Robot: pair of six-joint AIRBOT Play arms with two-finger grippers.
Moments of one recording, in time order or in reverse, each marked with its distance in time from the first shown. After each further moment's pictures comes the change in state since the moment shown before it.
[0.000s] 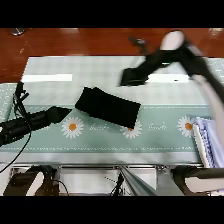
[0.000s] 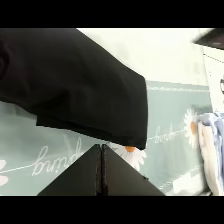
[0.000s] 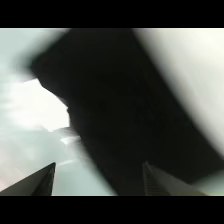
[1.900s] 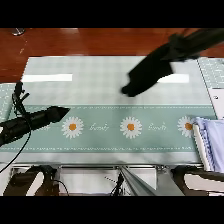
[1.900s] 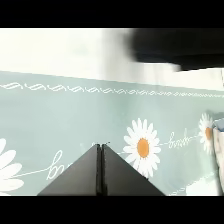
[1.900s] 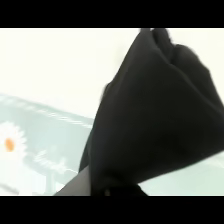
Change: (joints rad) left arm 0.000 -0.002 0.000 0.037 0.032 0.011; right arm -0.308 0.082 0.327 0.003 0.261 0.141
